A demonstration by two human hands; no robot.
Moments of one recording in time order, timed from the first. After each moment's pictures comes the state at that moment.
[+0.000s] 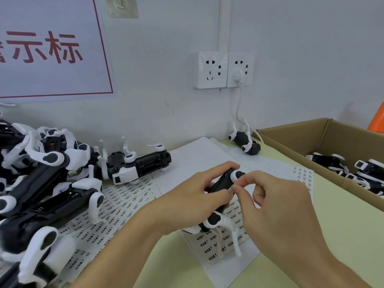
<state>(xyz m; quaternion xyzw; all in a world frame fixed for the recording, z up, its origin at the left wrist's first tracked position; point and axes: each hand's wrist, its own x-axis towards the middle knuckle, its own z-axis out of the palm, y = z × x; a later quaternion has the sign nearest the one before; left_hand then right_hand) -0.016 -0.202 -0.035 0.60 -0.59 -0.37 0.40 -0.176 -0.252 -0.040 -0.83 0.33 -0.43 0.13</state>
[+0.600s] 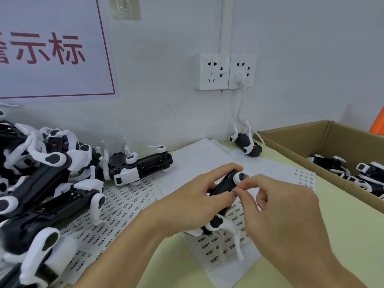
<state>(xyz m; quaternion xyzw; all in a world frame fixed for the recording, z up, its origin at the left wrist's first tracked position) -0.017 -0.198 -0.030 0.60 -0.58 -0.38 0.40 -0.172 -0.249 -0.035 -0.84 0.31 -0.45 0.04</state>
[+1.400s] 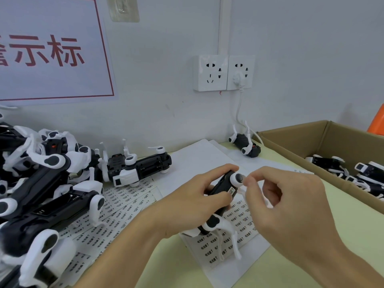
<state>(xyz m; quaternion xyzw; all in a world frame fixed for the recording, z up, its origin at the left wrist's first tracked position) -0.018 -0.198 -0.029 0.60 -0.56 -0.40 0.41 -0.186 -0.268 -0.034 -0.84 0.26 -0.47 0.09</state>
